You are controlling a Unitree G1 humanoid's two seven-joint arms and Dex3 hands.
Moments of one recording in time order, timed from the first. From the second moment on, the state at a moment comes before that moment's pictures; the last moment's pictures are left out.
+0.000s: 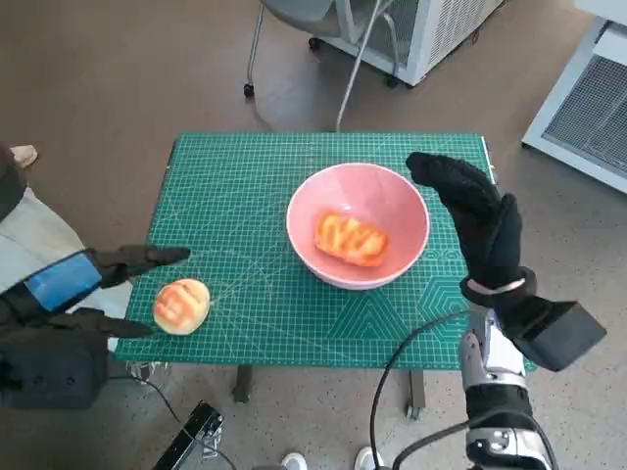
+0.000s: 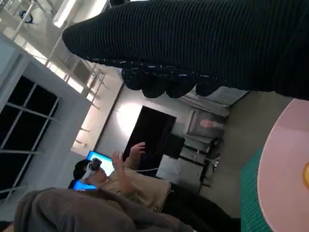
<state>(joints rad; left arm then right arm) -0.11 1.04 0.16 -0.25 0.38 -0.03 -0.82 -0.61 -0.11 -0.14 0.63 0.33 -0.78 0.57</state>
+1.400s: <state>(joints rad) -0.37 0.92 -0.27 0.27 0.79 -0.27 -0.40 -0.60 -0.12 -0.15 0.61 0.32 -0.77 0.56</state>
